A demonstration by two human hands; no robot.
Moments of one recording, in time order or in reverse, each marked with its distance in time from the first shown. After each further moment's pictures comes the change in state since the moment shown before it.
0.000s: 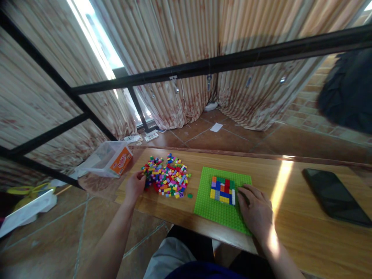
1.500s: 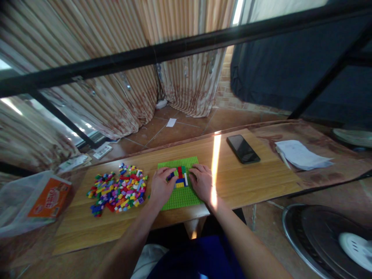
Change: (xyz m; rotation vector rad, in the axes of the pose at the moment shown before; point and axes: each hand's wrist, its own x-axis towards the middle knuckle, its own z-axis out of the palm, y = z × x) left_hand -0.129 0.181 0.099 -0.195 -0.416 0.815; right_hand 0.014 -0.031 -0.016 0.074 -0.018 0.148
